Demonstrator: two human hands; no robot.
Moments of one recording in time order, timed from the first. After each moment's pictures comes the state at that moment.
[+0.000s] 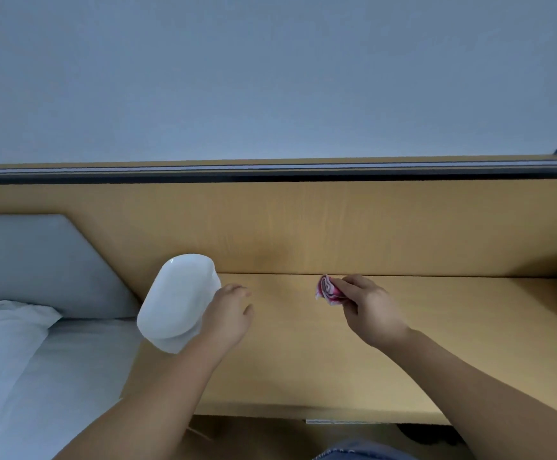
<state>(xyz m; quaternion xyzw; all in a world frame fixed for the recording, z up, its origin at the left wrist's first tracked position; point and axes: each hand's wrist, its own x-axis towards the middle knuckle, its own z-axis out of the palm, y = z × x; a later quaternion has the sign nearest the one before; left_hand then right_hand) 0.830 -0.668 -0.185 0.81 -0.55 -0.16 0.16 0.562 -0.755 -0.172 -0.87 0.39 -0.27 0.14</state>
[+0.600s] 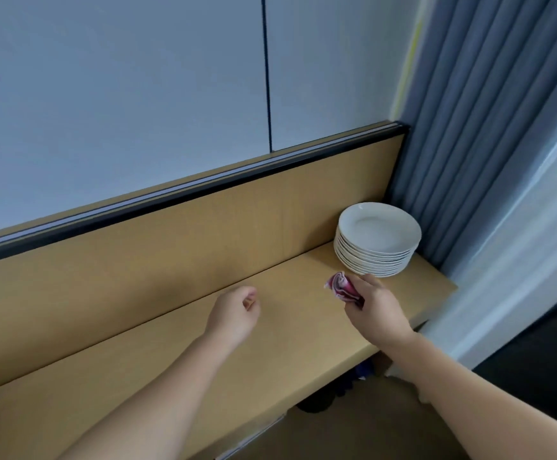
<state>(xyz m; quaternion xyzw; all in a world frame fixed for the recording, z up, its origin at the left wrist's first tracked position) 0.467 -0.805 -0.167 0.65 -0.66 -0.30 0.22 0.204 -0.745 -0.146 -0.66 0.67 -0.30 0.14</state>
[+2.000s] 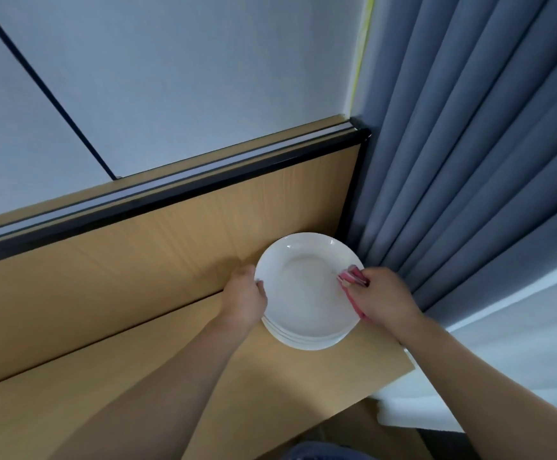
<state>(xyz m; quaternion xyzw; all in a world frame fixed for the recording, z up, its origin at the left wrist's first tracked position) 0.185 -0.990 -0.193 0.71 -0.63 -0.27 0.13 -0.048 -0.954 -0.162 -0.55 0.77 -0.14 0.30</state>
